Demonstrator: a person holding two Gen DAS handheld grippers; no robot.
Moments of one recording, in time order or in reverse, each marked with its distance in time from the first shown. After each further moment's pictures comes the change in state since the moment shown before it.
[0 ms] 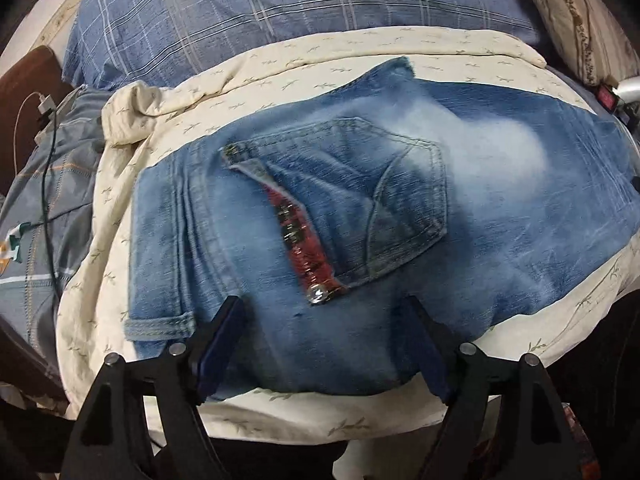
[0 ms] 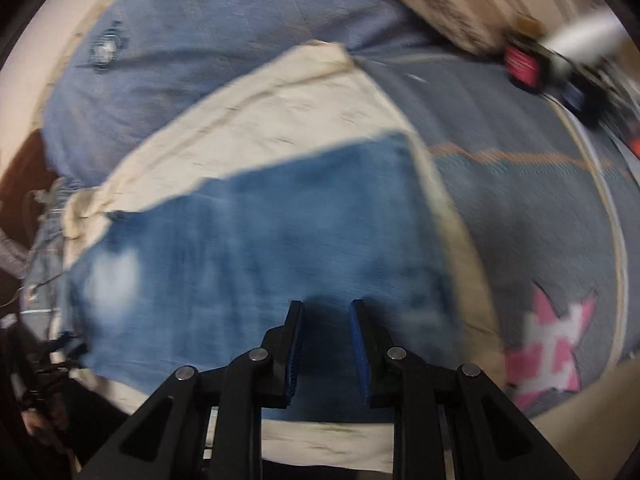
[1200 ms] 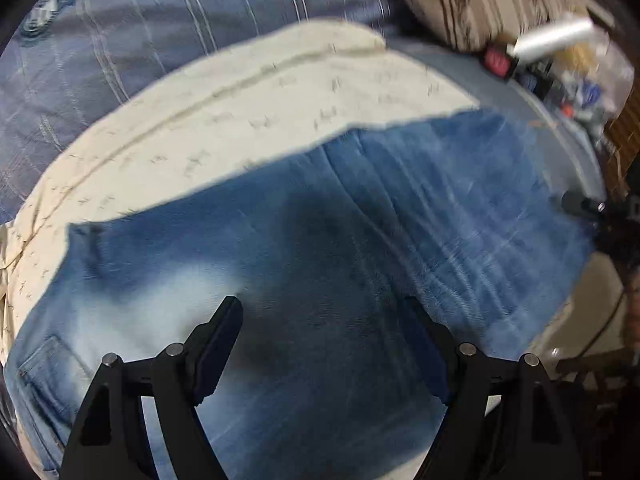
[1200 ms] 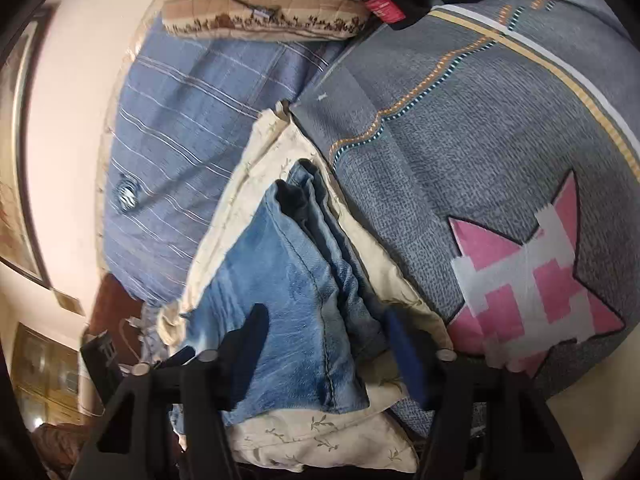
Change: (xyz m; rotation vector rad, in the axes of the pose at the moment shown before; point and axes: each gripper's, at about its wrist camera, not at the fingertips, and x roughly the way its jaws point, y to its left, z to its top) left arm 0.022 -0.219 0.105 0.284 0.023 -0.270; right arm -0.006 -0.086 -0.021 0.401 -0.103 0.334
